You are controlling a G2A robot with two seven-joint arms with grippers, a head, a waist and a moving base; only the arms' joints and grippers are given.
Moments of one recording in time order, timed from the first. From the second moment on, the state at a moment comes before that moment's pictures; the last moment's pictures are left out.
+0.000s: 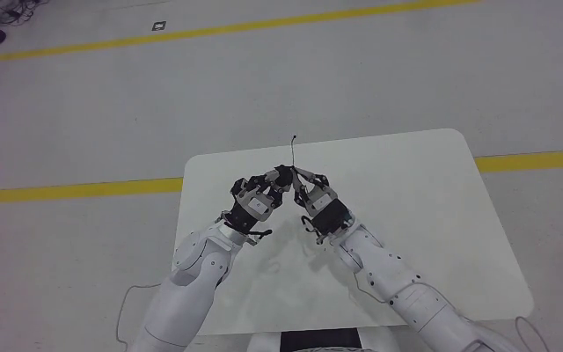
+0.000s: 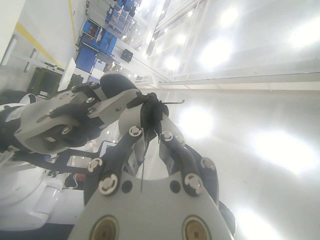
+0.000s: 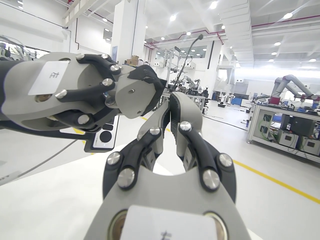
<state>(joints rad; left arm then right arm) 1.54 -1.14 -1.22 -1.88 -1.07 0.07 -0.41 -1.27 -1.42 0.87 -1.27 -1.55 0.01 -0.87</state>
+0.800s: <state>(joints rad) 1.54 -1.14 -1.22 -1.88 -1.07 0.07 -0.41 -1.28 -1.38 0.82 -1.22 -1.57 0.04 -0.87</state>
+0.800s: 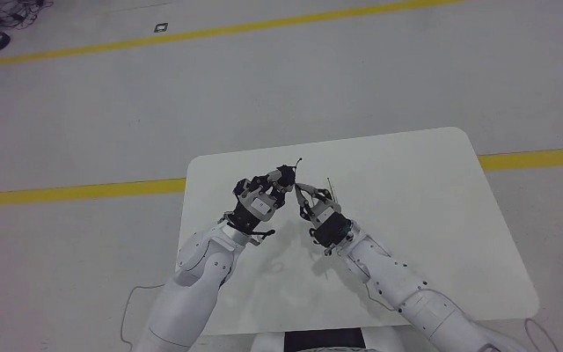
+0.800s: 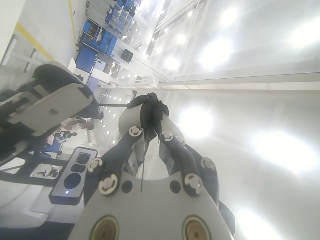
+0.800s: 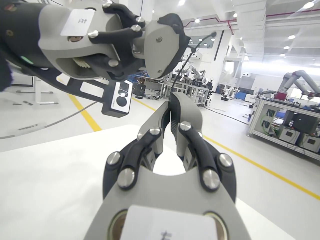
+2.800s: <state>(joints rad) 1.54 -1.14 -1.22 -1.88 -1.07 0.07 -0.41 -1.64 -1.26 1.23 -1.63 -1.36 -0.09 -0.94</state>
